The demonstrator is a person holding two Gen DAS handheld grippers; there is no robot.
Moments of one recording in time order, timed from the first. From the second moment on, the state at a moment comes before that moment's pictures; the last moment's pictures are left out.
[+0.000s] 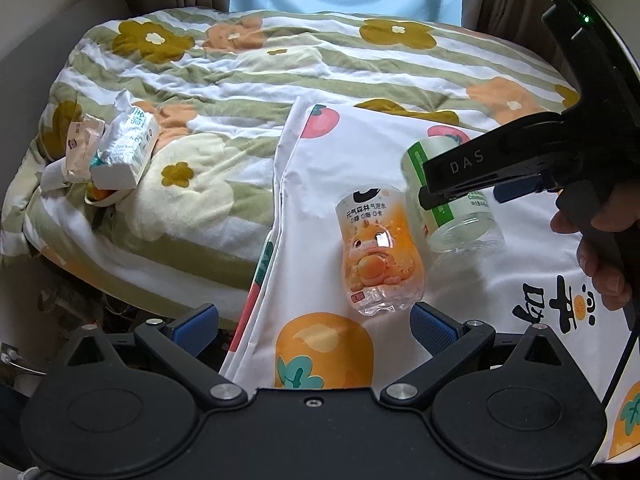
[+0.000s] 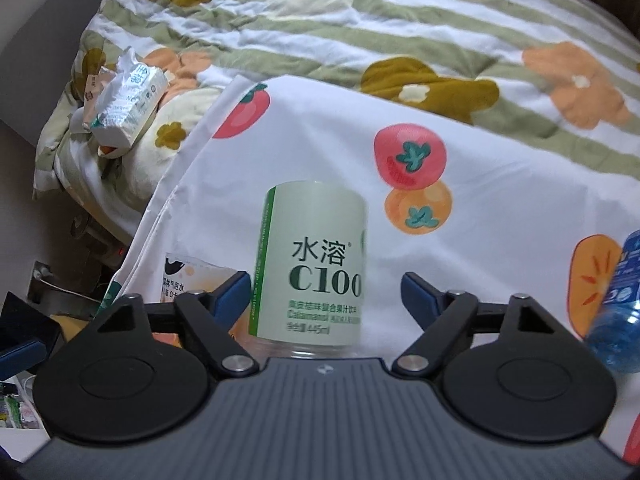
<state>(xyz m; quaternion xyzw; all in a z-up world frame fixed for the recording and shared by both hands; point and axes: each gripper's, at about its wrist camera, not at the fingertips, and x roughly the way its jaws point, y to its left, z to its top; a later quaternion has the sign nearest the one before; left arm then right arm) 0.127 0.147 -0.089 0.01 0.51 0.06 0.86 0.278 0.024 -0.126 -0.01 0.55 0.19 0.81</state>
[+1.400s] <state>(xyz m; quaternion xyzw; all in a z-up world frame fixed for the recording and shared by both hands) 0.084 0.100 -0.076 0.01 0.51 0.03 0.86 0.151 -0.114 -0.098 0.08 0.58 0.10 0.81</state>
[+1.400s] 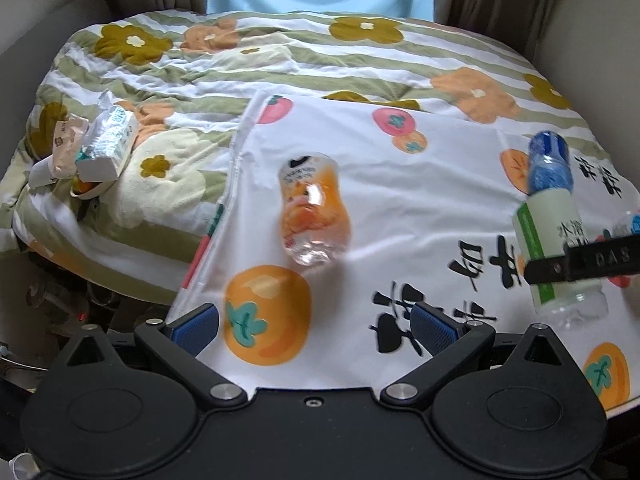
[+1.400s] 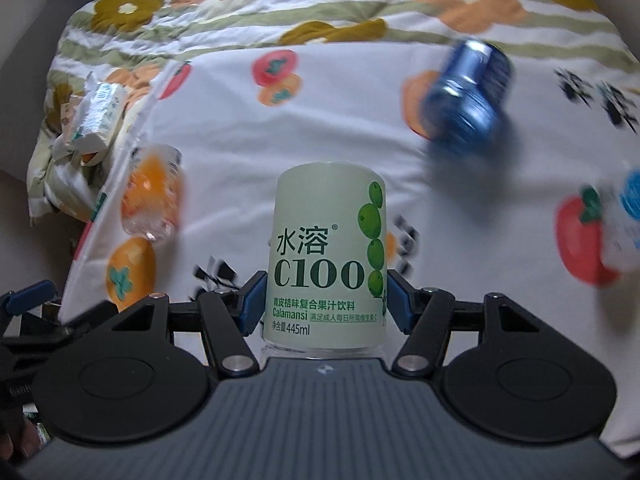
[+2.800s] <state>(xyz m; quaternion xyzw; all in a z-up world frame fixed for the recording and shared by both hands) 0.069 0.031 -0.082 0.05 0.52 -0.02 0.85 0.115 -0.194 -0.139 0.08 0.59 0.02 0.80</state>
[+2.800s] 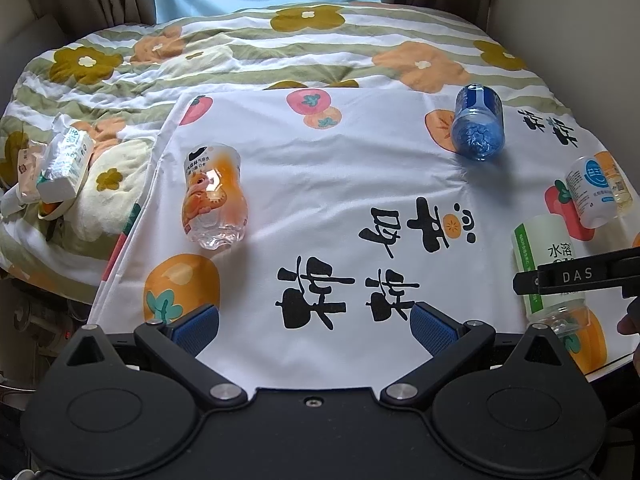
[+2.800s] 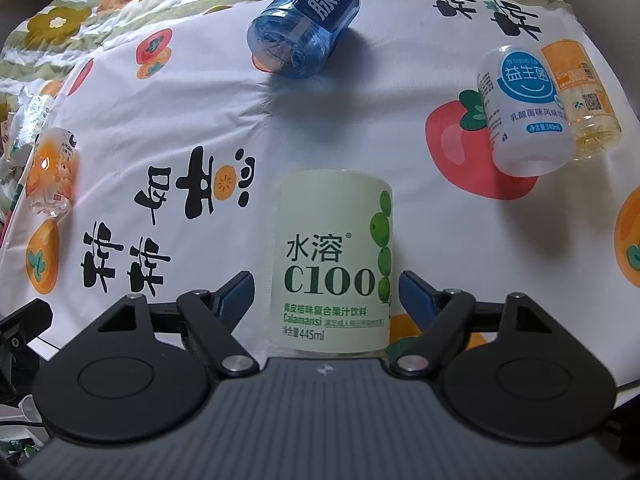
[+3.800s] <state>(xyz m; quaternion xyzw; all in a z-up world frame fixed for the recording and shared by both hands) 0.099 -0.076 -0.041 0.04 0.53 -0.10 0.84 0.052 -0.303 -0.028 0.10 0.48 -0.03 0.87</state>
